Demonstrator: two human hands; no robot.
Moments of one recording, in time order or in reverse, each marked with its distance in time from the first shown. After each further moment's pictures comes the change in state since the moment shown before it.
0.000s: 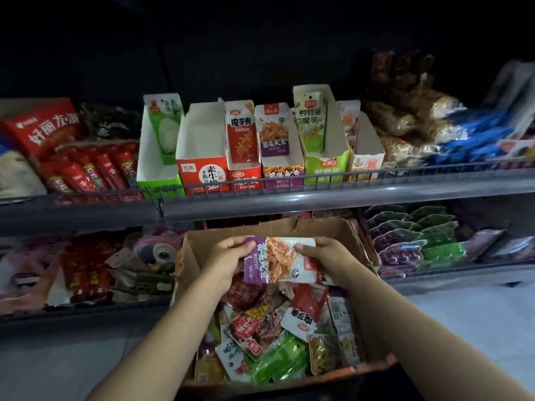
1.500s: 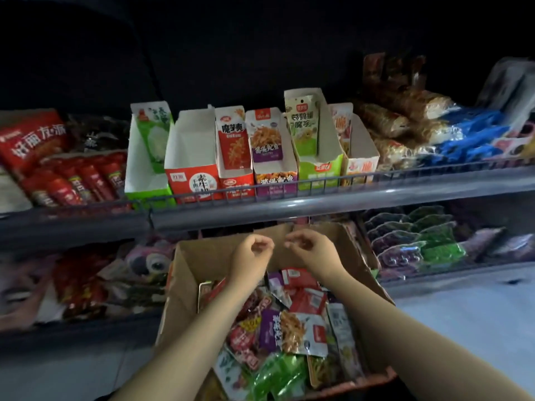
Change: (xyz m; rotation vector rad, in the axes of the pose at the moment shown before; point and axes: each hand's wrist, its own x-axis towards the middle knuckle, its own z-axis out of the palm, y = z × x) left_hand 0.007 -0.007 0.045 0.606 0.051 0.403; right_hand 0.004 -0.012 0.016 -0.499 0.269 -0.412
